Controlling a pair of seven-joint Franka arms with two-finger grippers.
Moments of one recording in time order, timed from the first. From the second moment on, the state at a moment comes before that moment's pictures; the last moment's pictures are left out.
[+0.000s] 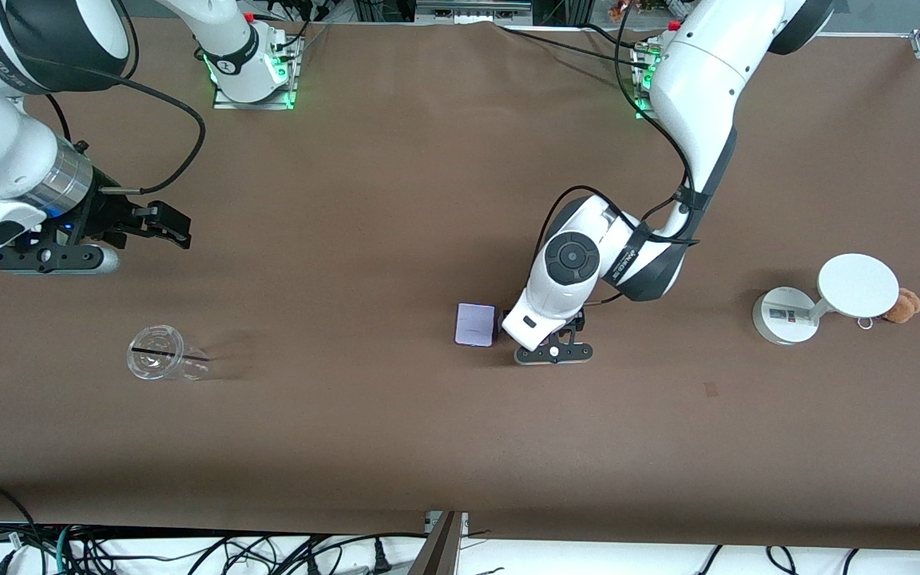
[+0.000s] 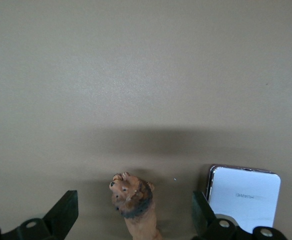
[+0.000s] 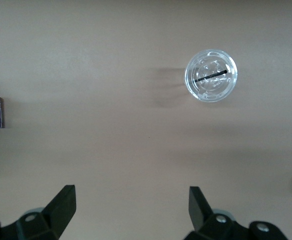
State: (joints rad) left arm -0.38 0.80 -0.19 -1.39 0.17 2.22 -0.68; right arm 0.25 0.16 -0.09 -1.55 0.04 1.69 0.16
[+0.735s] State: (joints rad) left arm -0.40 0.83 -0.19 -1.43 0.17 2.27 -0.71; right arm 0.25 0.16 -0.09 -1.55 0.04 1.72 0.16
